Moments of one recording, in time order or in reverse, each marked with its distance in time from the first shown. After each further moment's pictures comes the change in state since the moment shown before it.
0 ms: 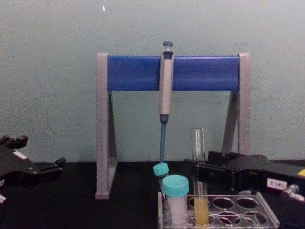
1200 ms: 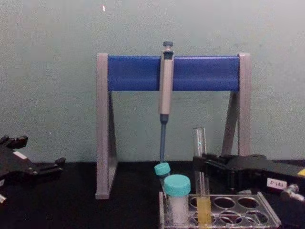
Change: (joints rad) left arm 0.000 0.000 0.000 0.000 0.000 0.000 0.000; right arm 0.000 0.000 0.000 -0.001 0.002 0.000 0.000
